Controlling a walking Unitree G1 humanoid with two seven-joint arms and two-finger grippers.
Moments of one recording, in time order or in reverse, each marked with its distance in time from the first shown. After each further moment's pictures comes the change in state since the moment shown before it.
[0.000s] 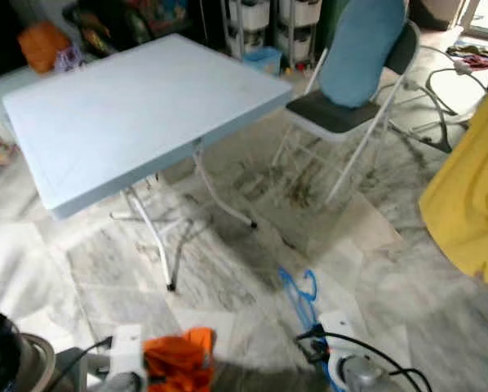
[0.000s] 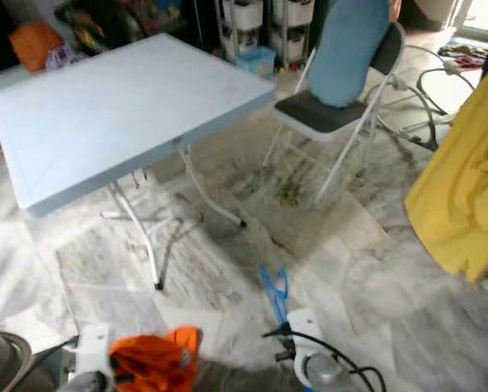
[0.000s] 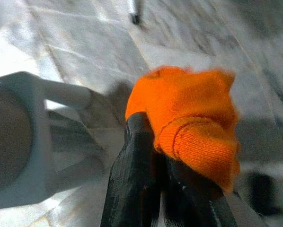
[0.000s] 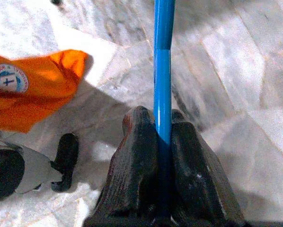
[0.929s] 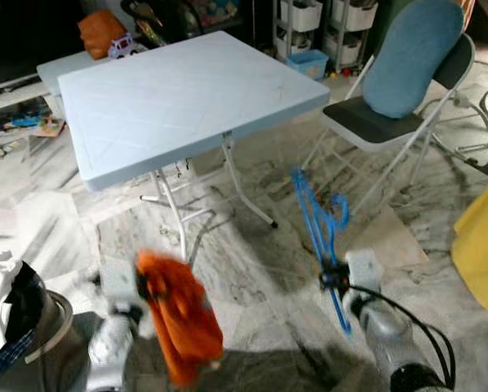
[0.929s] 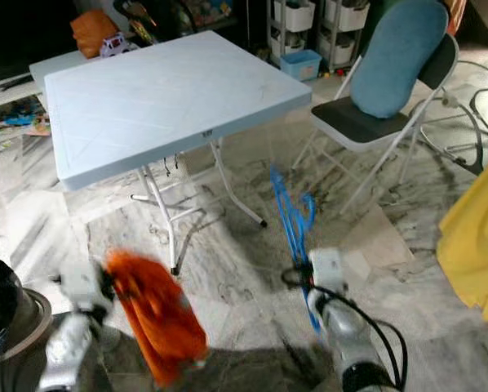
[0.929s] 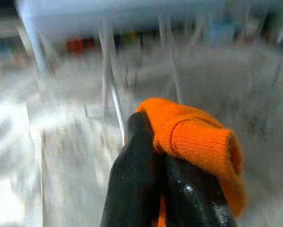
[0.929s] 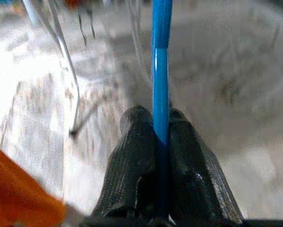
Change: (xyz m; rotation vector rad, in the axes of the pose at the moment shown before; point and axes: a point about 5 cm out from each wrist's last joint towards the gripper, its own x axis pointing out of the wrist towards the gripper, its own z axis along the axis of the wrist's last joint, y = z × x) left arm -0.033 -0.011 0.119 -0.029 -0.794 -0.069; right arm -0.023 -0.032 0.115 0.006 -0.632 -0.004
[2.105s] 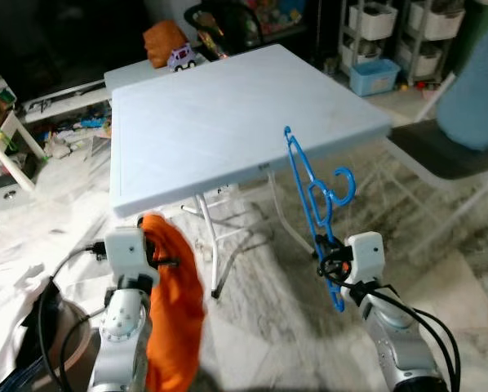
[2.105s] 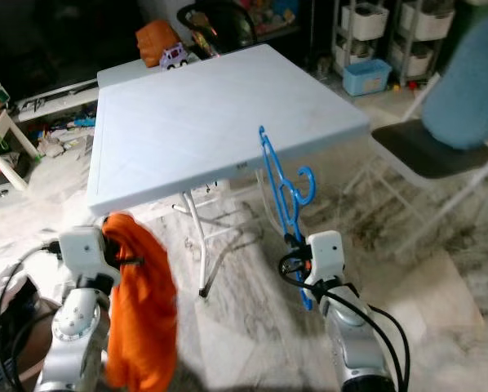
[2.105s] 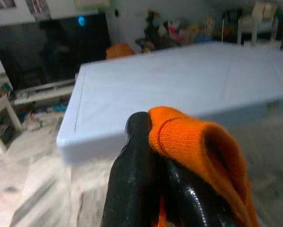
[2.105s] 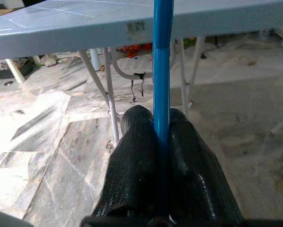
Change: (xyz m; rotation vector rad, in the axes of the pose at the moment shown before) left arm 0.007 -0.034 0.064 0.024 -0.180 0.000; right arm -0.011 0.018 0.036 0.013 -0.125 0.078
